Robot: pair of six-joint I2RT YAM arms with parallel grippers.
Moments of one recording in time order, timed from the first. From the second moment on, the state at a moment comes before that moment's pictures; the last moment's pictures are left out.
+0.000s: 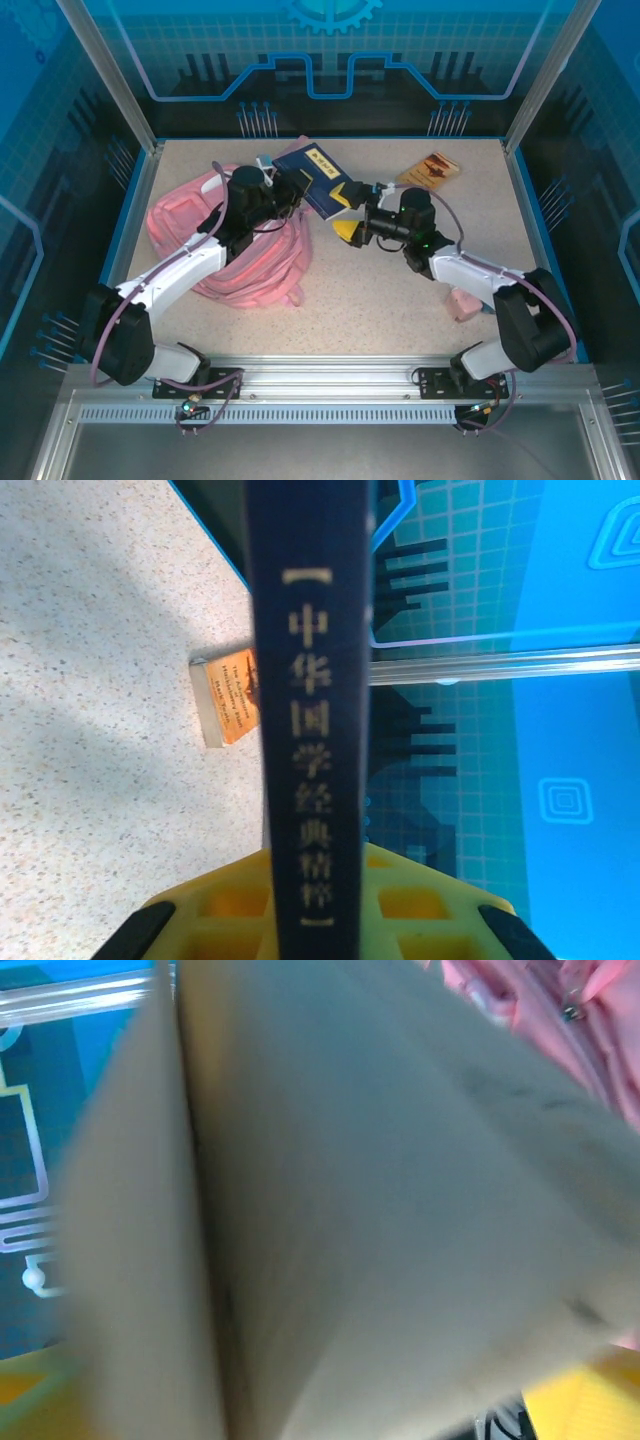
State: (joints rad) left arm -0.44 1.39 1.00 0.16 0.20 -1.36; right arm 0.47 1.47 0.78 0.59 -0.64 1.64
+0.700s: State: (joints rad) left arm -0.44 1.31 0.92 0.12 0.20 -1.36; right arm 0.49 1.40 0.79 0.47 -0.55 1.55
